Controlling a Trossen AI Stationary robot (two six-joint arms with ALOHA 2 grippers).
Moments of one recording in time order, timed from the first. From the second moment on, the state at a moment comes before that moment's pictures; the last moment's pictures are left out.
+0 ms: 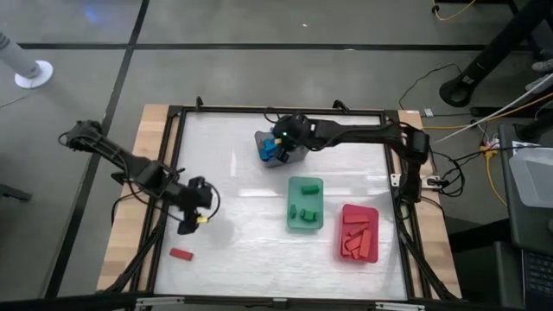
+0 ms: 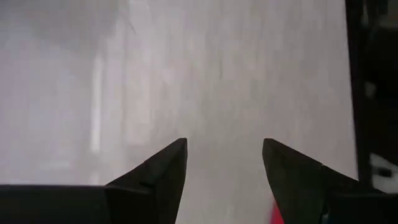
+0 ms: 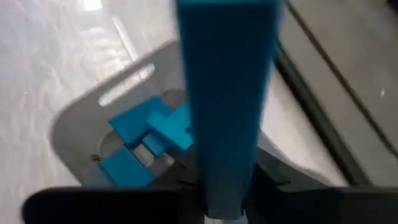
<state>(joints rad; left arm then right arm) -0.47 1.00 0.83 -0.85 -0.09 -0.52 -0.25 1.90 1.49 -0.47 0.29 0.04</state>
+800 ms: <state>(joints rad) -0.99 1.01 0.49 -0.54 0.07 -1.10 -0.28 1.96 1.49 -0.48 0.18 0.08</state>
